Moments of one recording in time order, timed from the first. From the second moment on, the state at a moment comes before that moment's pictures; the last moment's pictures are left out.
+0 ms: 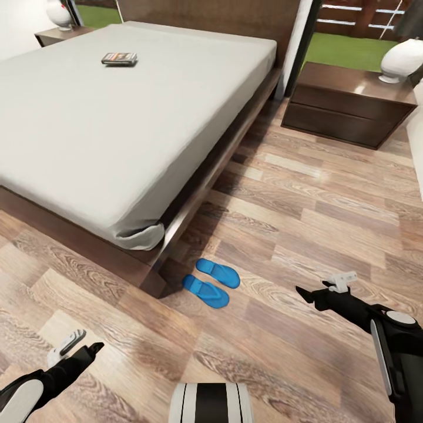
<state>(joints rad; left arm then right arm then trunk) -0.05 0.33 0.03 -1.50 1.19 0.50 0.57 -0.35 -0.13 -0.34 -1.61 0.21 0.66 0.71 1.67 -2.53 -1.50</state>
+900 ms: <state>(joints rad) -0.06 0.33 -0.02 -1.50 1.19 0.58 0.55 -0.35 -0.13 -0.34 -1.61 0.21 0.66 0.71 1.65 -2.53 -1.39</state>
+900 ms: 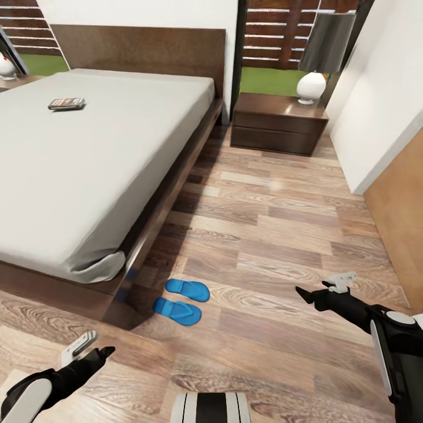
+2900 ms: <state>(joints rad) -0.20 0.12 -0.21 -1.28 1.04 0.46 0.52 -0.31 0.12 0.02 -1.60 0.27 0.71 0.29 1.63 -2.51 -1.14</state>
